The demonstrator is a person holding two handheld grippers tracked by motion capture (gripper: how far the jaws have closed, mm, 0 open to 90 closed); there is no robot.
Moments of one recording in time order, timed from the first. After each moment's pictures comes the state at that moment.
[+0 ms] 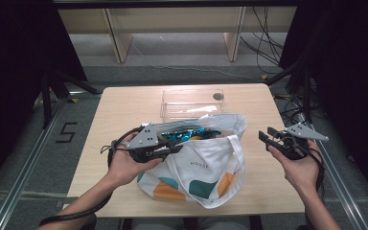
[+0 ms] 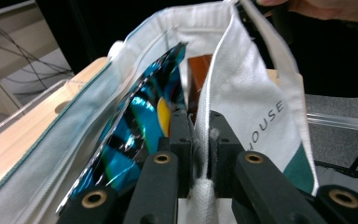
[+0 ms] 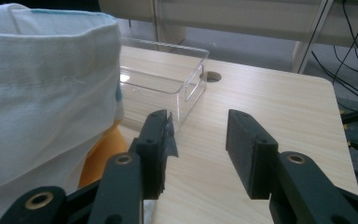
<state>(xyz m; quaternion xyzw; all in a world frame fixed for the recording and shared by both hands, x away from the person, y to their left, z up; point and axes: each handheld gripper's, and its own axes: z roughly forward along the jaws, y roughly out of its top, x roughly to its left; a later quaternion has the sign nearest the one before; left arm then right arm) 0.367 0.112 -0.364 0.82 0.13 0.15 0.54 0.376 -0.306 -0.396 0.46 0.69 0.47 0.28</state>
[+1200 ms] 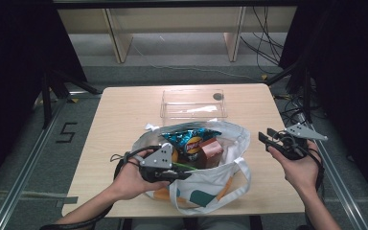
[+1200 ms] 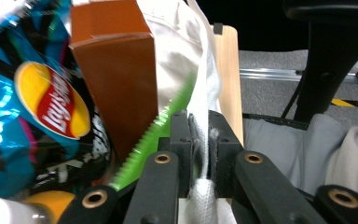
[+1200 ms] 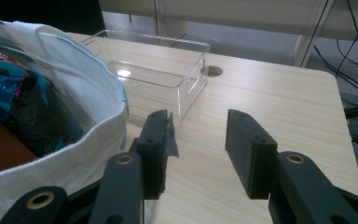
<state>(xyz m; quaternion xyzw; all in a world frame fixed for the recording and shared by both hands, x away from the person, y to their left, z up) 0.335 0.086 -0.385 0.87 0.07 0.05 0.48 0.376 -0.304 -0.400 0.48 0.69 0.47 0.27</state>
